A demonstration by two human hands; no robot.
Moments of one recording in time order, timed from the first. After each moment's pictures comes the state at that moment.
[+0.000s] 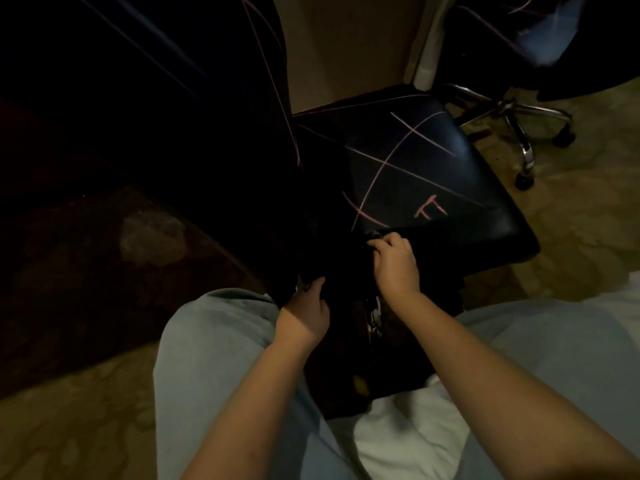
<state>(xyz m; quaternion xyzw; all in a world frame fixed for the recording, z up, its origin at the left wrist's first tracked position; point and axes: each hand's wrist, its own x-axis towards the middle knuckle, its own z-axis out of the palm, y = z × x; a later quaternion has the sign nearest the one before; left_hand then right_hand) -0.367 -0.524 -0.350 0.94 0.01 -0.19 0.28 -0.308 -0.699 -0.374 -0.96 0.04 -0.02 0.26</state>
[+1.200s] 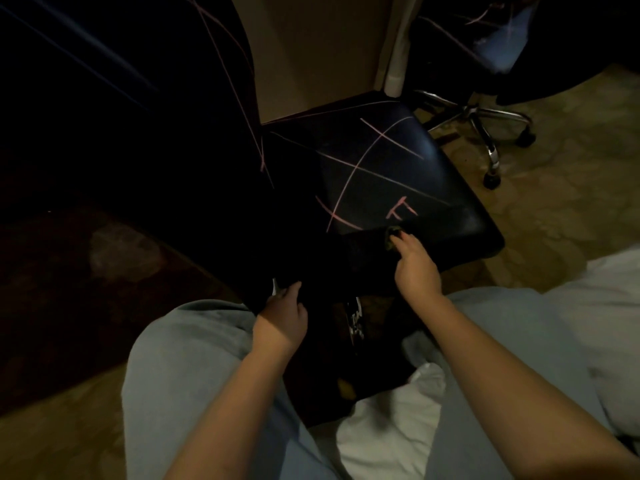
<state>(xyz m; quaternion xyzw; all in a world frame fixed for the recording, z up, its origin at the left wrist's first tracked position) -0.367 -0.526 -0.350 0.95 0.00 -0.19 0.26 -0.320 -0.771 -0.381 -0.96 0.08 -0.02 0.25</state>
